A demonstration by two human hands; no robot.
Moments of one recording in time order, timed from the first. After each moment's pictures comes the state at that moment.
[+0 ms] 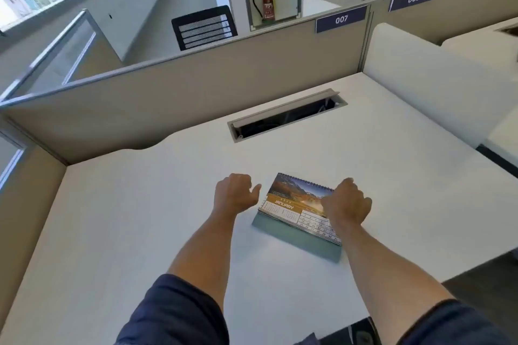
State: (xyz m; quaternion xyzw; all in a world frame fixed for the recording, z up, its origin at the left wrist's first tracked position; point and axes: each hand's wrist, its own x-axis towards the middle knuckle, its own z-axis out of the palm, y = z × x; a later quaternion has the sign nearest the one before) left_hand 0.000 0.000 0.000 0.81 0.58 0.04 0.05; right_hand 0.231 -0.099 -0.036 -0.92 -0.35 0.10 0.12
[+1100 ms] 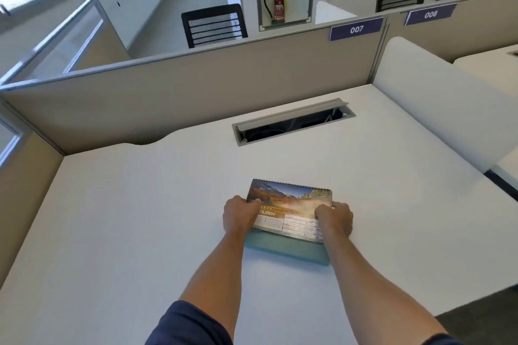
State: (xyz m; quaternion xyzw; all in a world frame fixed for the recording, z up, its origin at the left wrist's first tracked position) left_hand 0.008 -0.011 -0.045 0.55 0.73 0.17 0.37; right_hand 0.215 -0.076 -0.060 -0.86 -0.15 0.33 0.37
